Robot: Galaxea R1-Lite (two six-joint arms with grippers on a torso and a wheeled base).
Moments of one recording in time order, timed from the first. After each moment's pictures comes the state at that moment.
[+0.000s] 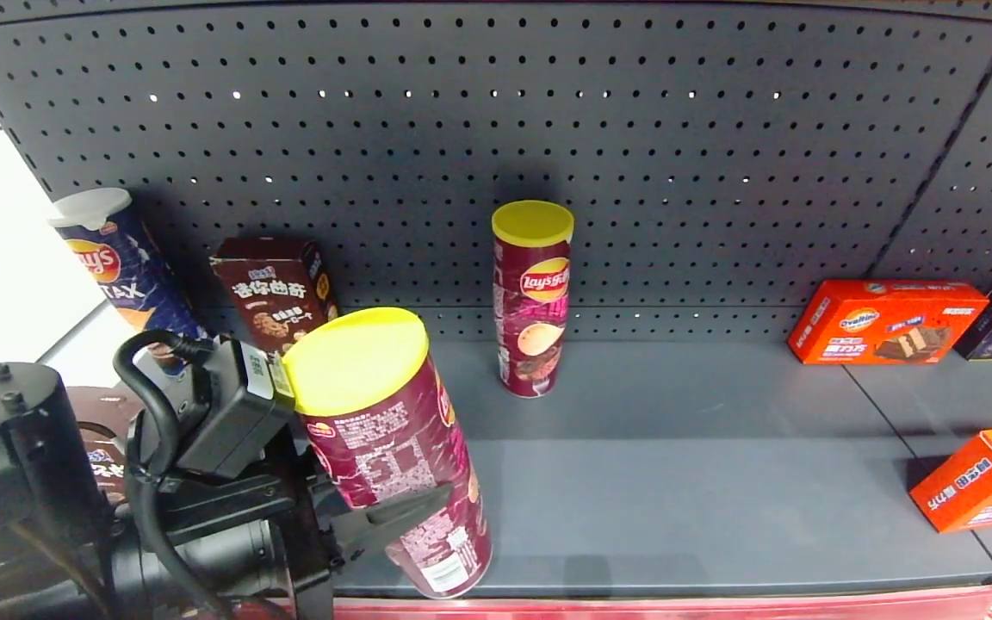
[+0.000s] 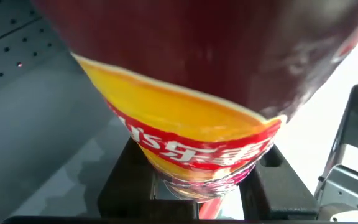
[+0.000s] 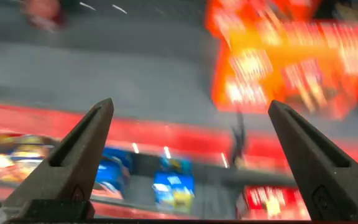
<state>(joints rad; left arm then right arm) -0.60 1.36 -0.43 -0.74 -0.35 0.10 0.03 0.14 -0.17 -0.01 0.12 -0.05</state>
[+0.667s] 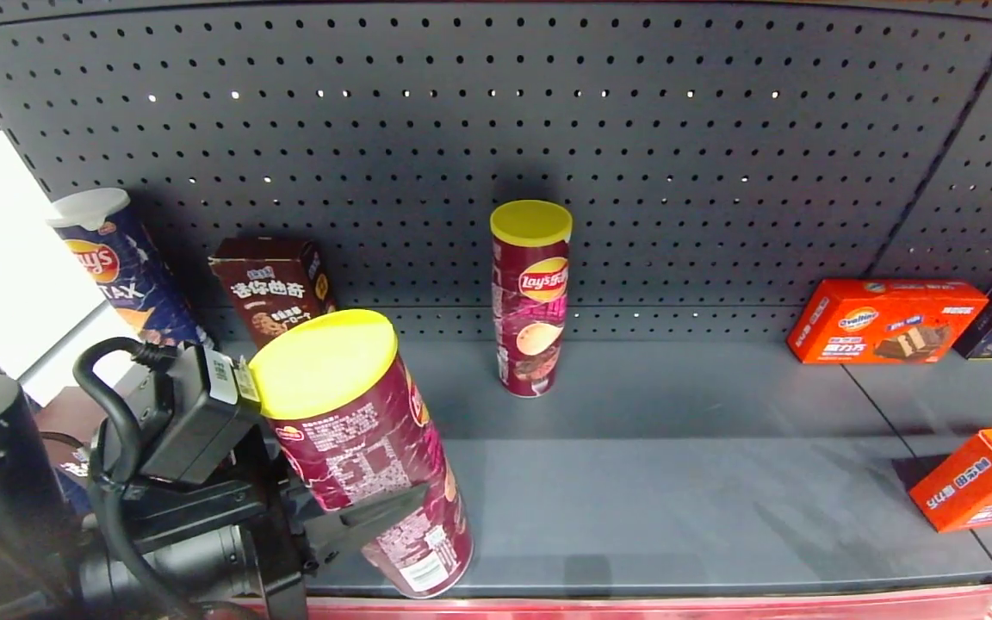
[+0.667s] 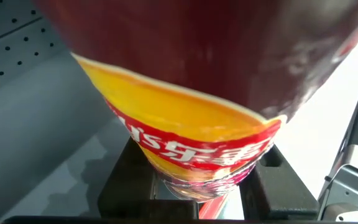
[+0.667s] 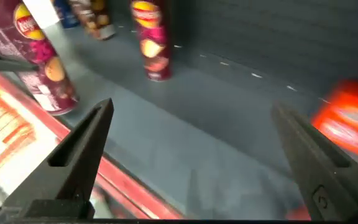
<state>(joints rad) -0.57 1.32 -0.39 -0.74 -0.35 0.10 0.29 0.84 -0.64 -0.16 0.35 -0.08</state>
